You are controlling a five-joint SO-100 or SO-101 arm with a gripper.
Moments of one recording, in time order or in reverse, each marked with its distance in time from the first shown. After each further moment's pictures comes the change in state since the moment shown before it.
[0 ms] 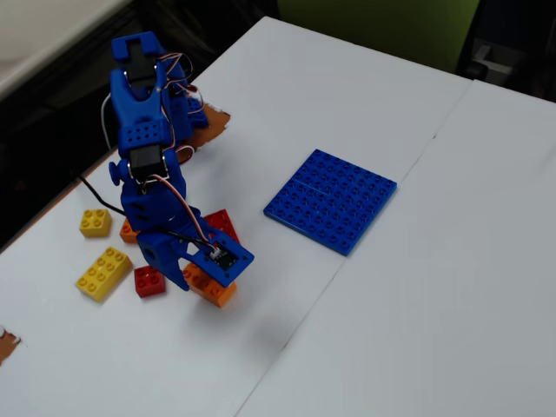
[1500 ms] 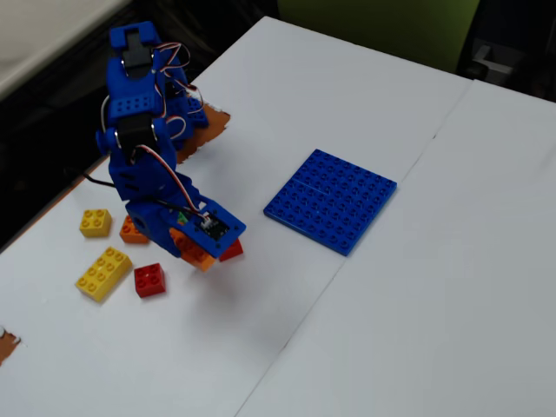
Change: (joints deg) arm 0.3 8.3 -5.4 20.0 1.1
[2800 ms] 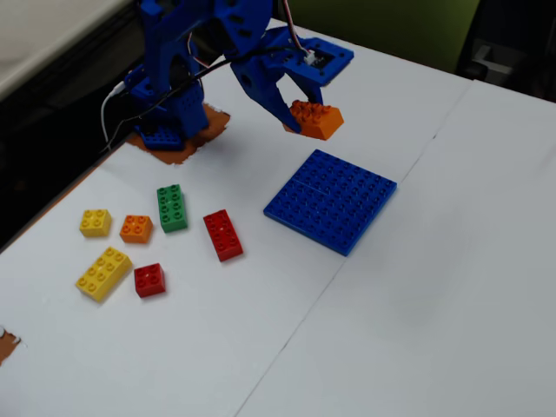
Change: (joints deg) arm -38.1 7.1 -22.1 12.9 44.3
